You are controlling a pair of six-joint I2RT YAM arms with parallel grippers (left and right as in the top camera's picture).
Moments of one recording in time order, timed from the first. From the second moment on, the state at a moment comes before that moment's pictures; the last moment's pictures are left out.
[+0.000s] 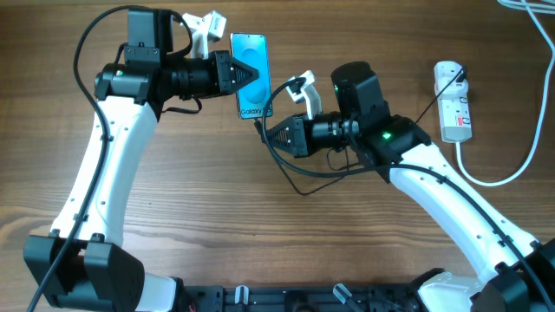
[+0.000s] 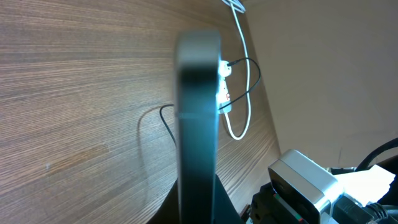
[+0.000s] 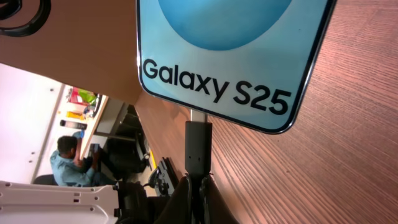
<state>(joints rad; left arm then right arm) -0.13 1.62 1.49 -0.74 0.86 -0.31 0.50 1.48 1.13 -0.33 -0.84 0.45</state>
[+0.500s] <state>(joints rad) -0.12 1.62 1.49 -0.70 0.72 -0.50 0.49 1.48 1.13 -0.42 -0.77 0.39</state>
